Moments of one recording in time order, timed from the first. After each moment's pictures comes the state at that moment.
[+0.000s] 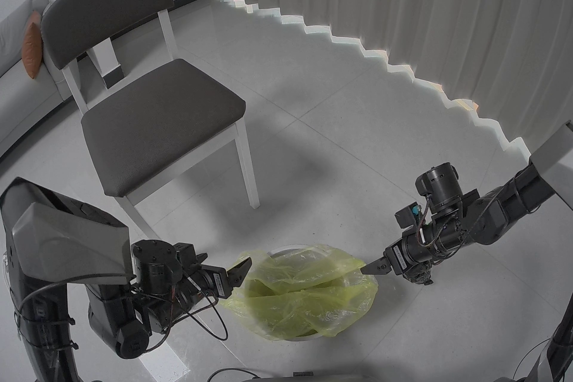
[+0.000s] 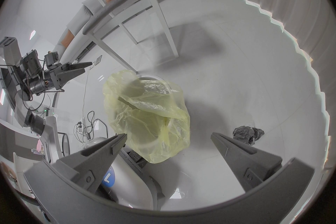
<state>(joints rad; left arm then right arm) -0.47 2.22 -0.30 -1.55 0.02 -0.29 0.37 2.06 -0.97 -0.13 0.25 -0.09</state>
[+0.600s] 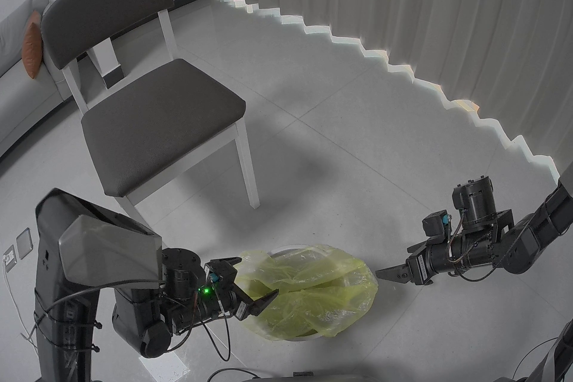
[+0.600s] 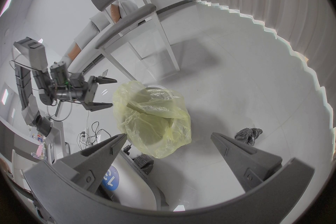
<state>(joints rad) -0.50 2.37 -0.41 -1.55 -0.20 0.24 0.33 1.91 -0.66 -0.46 0.31 -0.06</state>
